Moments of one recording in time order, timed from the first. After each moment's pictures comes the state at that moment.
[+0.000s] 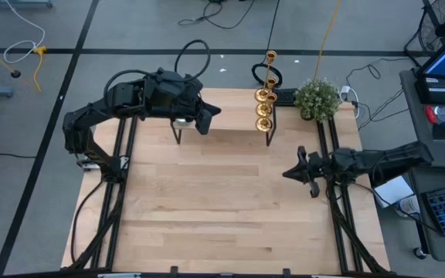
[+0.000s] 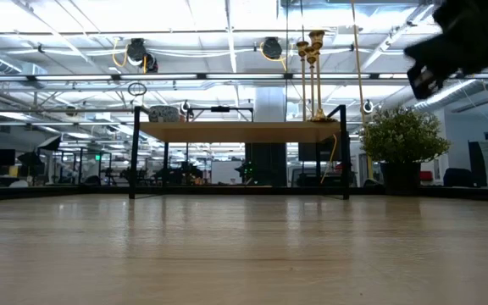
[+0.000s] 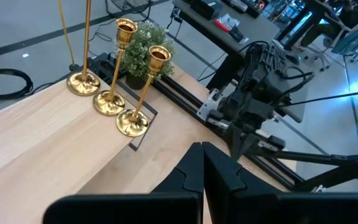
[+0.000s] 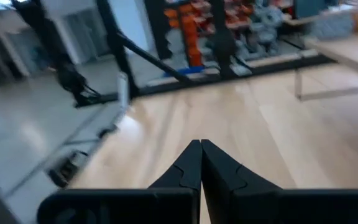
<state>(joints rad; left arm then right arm) 0.12 1.59 2.07 -0.93 -0.13 -0.55 0.15 0.31 0.17 0.07 -0.01 0.25</state>
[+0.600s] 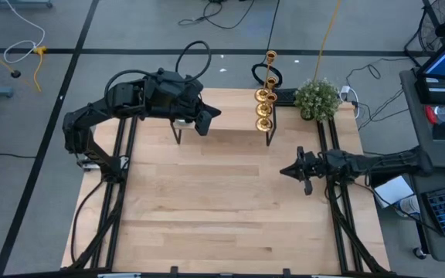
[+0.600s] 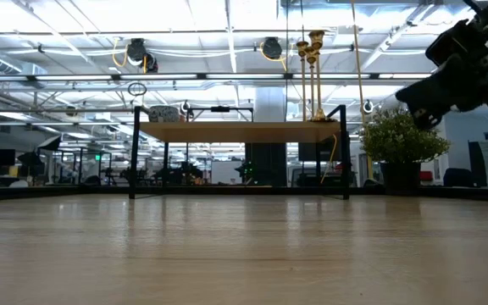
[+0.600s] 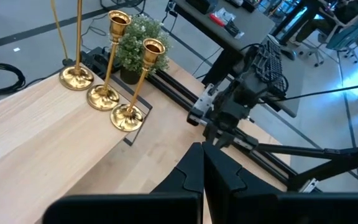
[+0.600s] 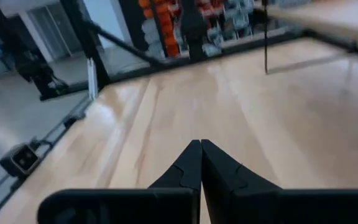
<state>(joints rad) 0.12 1.59 2.07 -0.94 -0.10 -0.56 0.03 0.25 0.02 0.09 -0.04 0.25</state>
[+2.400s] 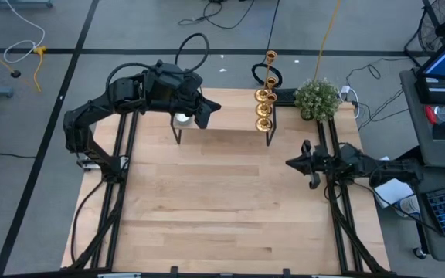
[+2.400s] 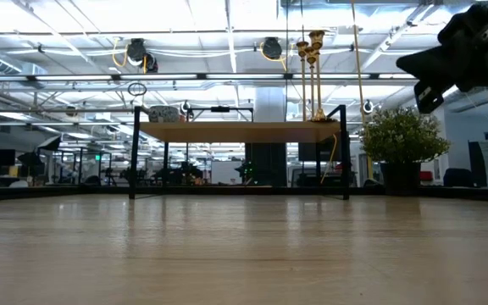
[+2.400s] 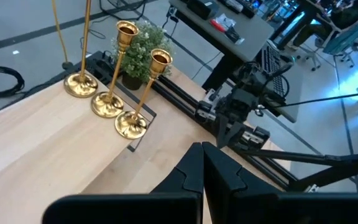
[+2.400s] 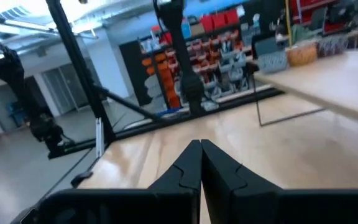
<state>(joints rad) 0.18 1.59 2.07 -0.92 -0.05 -0.54 -0.02 0.00 0.02 0.07 -0.03 0.31</state>
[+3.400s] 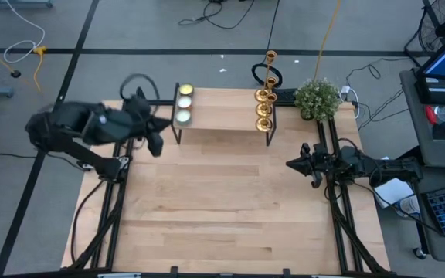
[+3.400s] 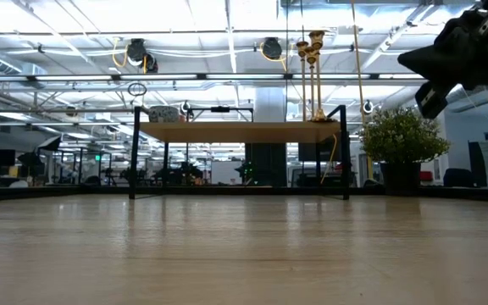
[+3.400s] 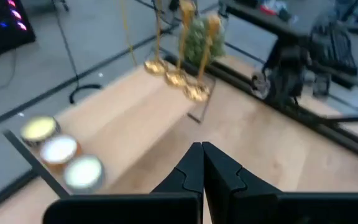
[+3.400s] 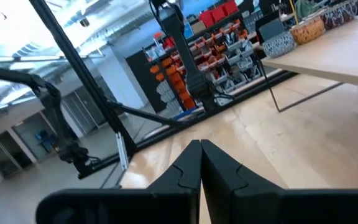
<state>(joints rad) -0.21 1.24 1.79 -1.17 -0.62 -0.61 0.00 0.00 0.01 0.08 -0.02 0.51</state>
